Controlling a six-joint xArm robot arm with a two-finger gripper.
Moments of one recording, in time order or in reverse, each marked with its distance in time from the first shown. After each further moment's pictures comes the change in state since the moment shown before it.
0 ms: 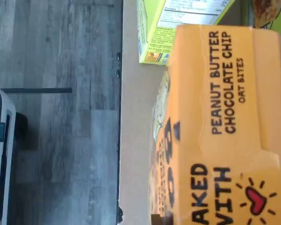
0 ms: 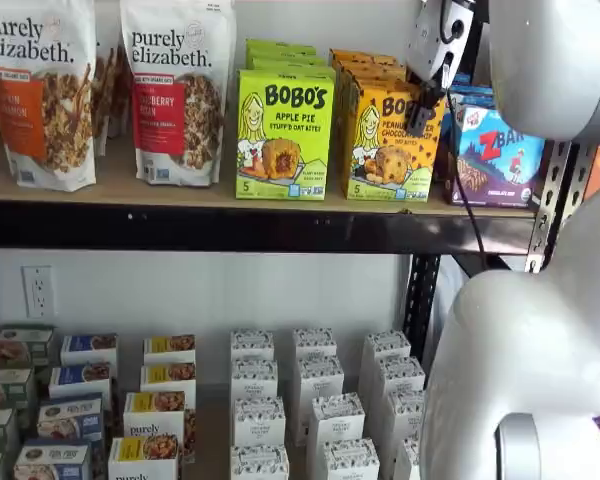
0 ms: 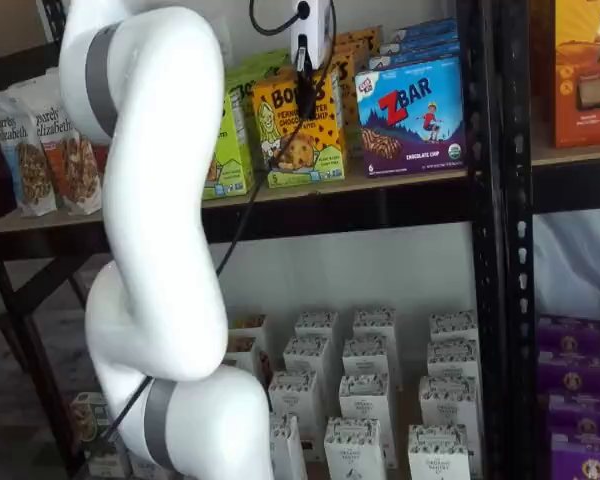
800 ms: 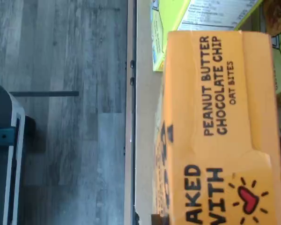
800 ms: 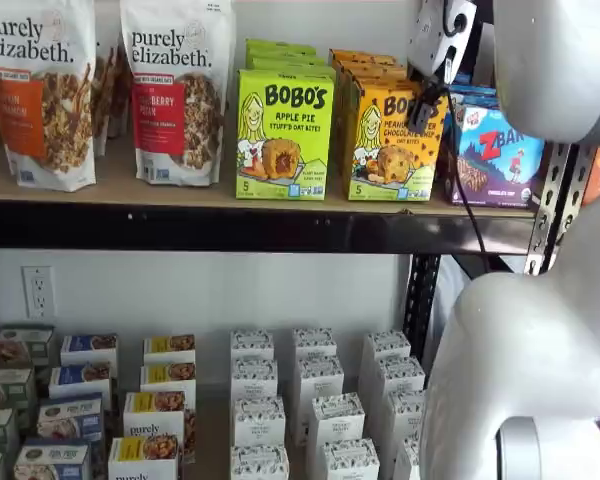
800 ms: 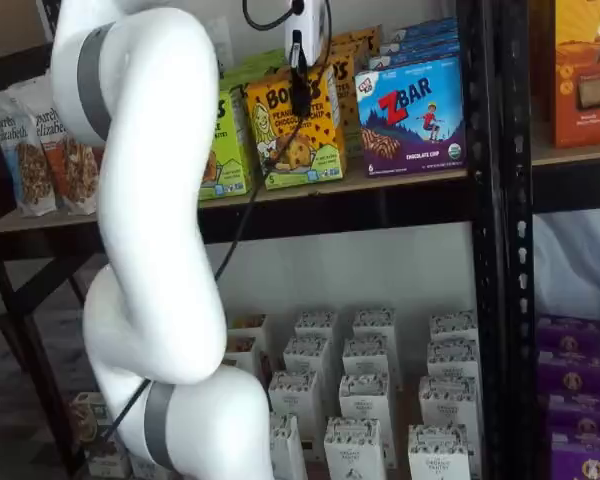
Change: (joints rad) arm 0.002 -0.030 0.007 0.005 0.035 0.009
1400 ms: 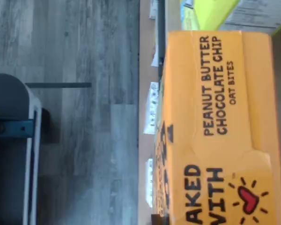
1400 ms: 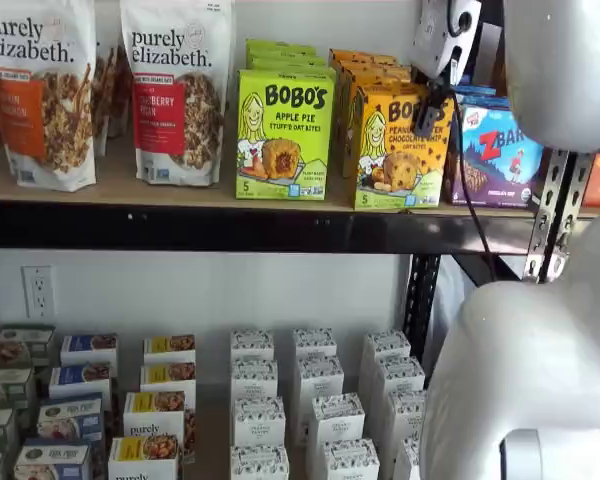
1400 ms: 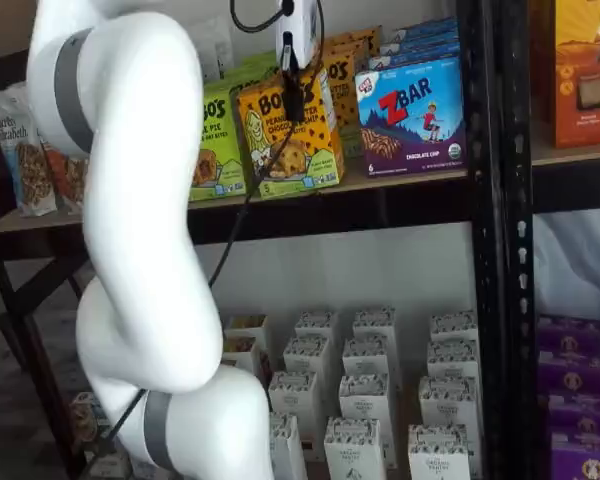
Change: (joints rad) arm 0.020 -0.087 0.078 -0.044 0.020 0.013
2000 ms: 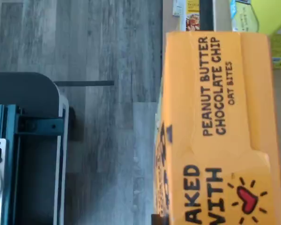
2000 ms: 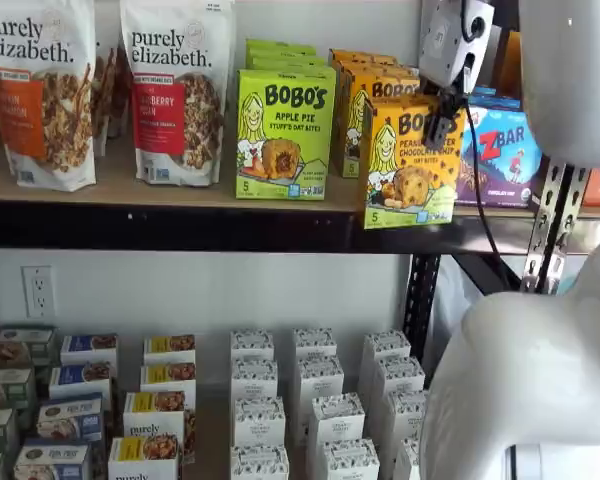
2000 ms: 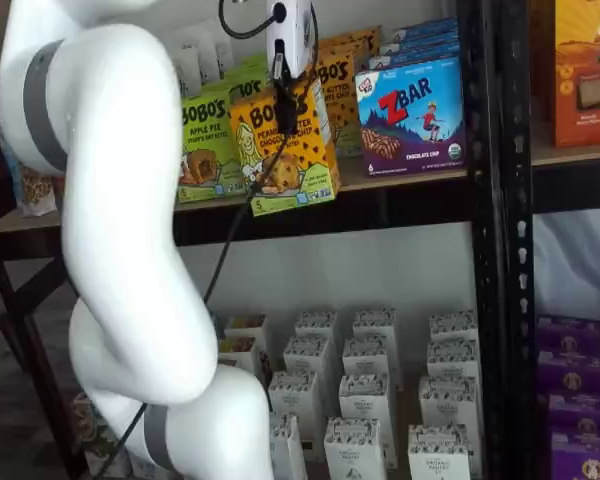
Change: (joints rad) arm -0.011 -0.107 0.103 -0.012 0.045 -0.011
